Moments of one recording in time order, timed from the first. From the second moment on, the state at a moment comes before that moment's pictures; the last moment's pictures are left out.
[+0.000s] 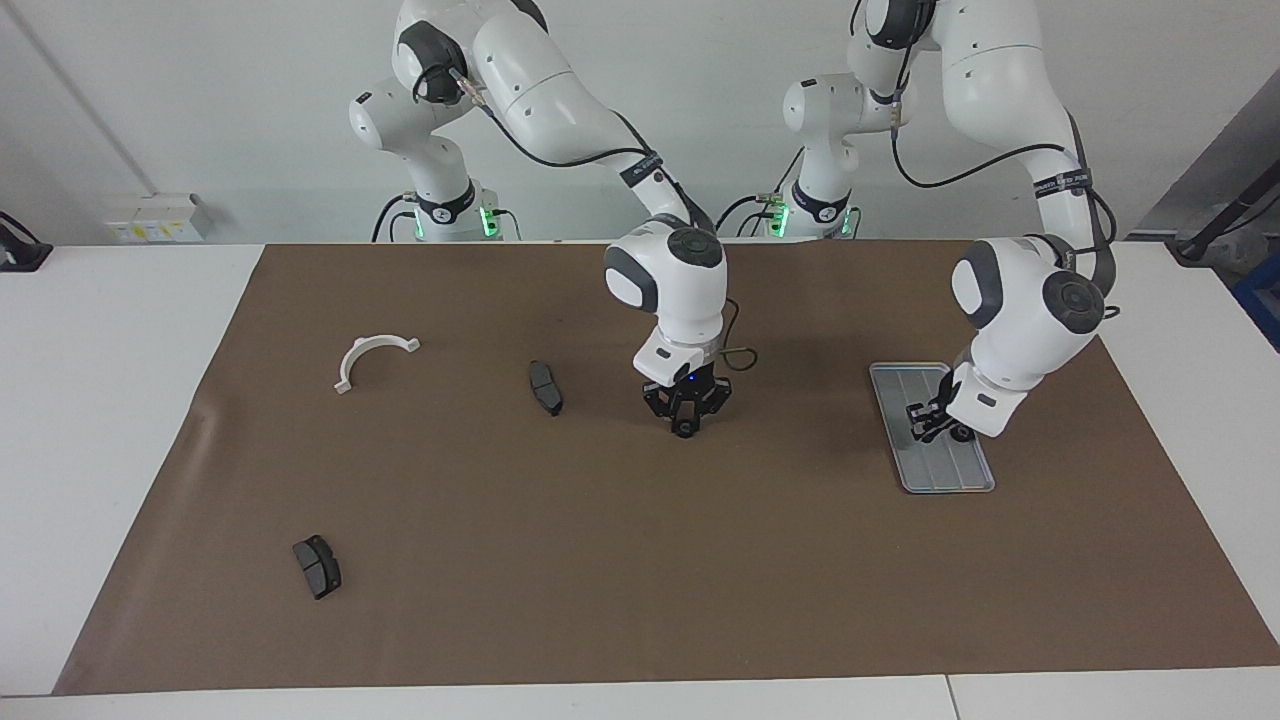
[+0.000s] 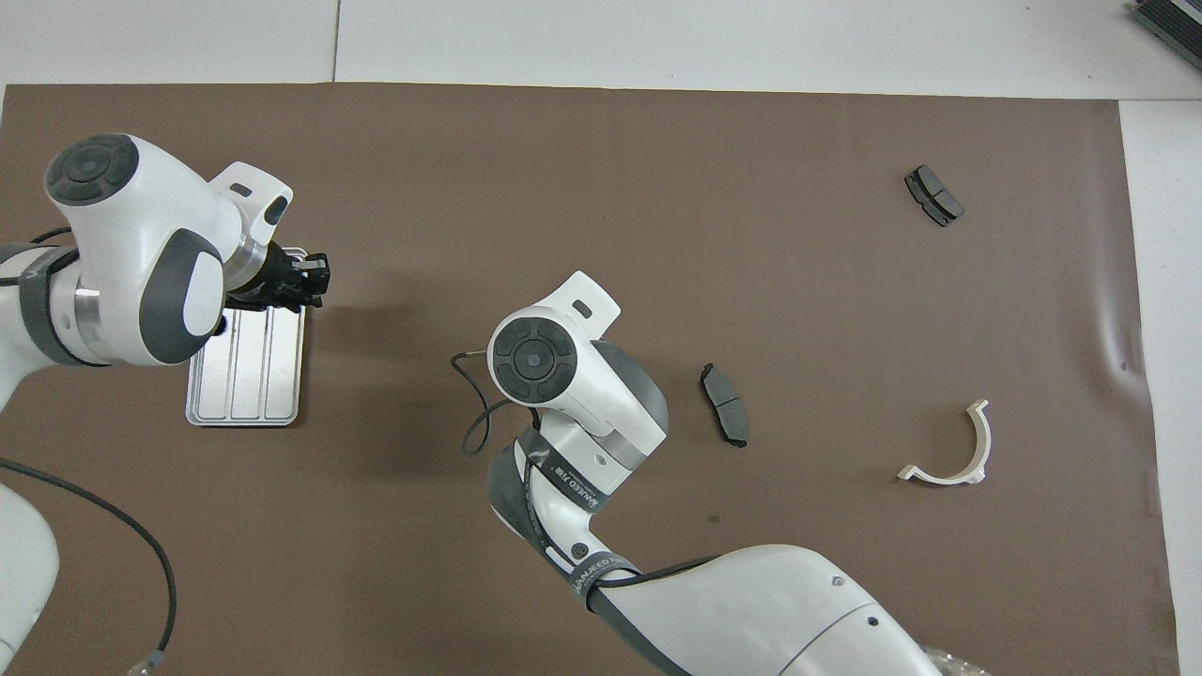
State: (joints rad) left arm -0.08 0.35 -0.07 -1.81 -0.03 2.09 -0.40; right arm 0.73 0.62 -0.05 -1.57 -0.11 2.36 0.76
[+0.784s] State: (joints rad) left arm -0.37 0.37 -0.08 -1.81 -0.08 2.19 -1.04; right arm 0.44 0.39 -0.05 -1.55 -0.11 2.09 0.55
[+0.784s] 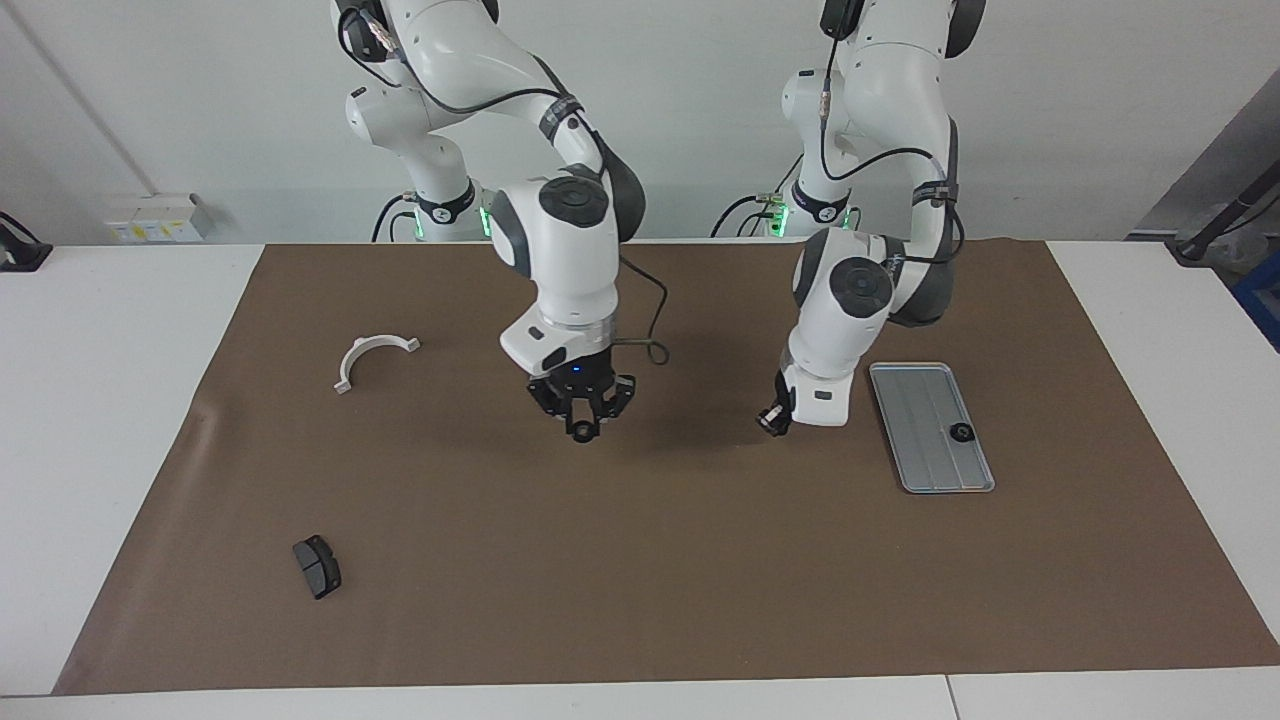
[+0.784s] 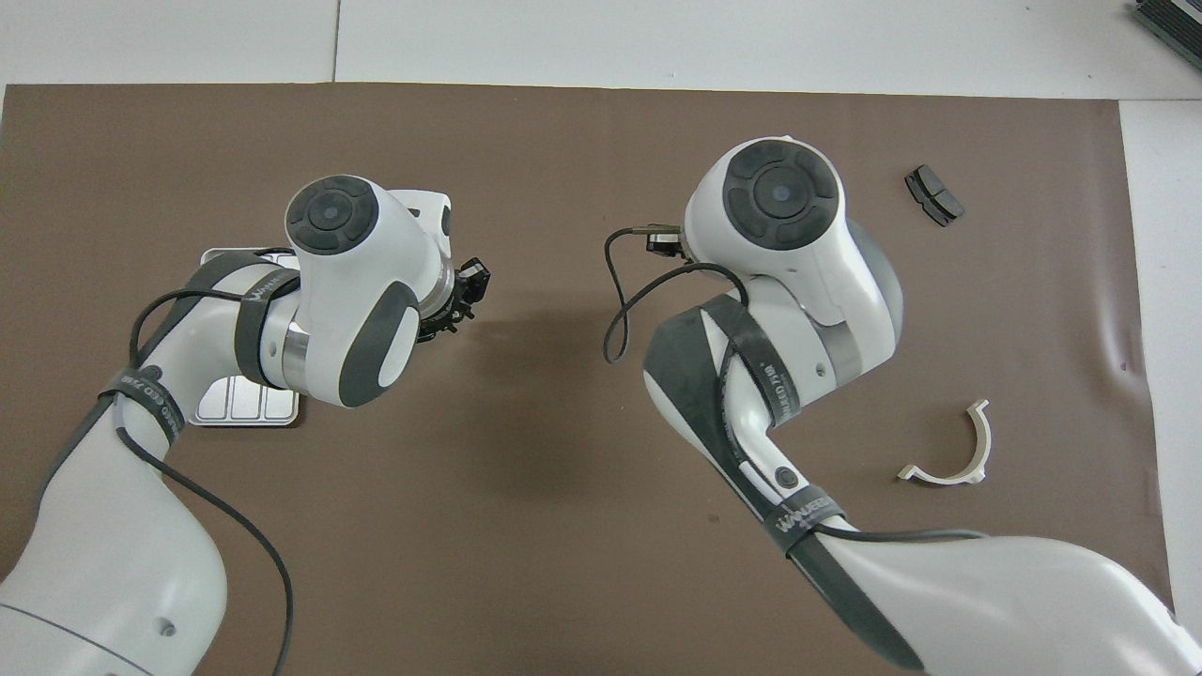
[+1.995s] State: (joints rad) left arm -0.54 0.42 -0.05 -1.70 -0.10 2.11 -1.16; right arm 0.05 0.40 -0.05 -1.88 -0.01 2.35 0.07
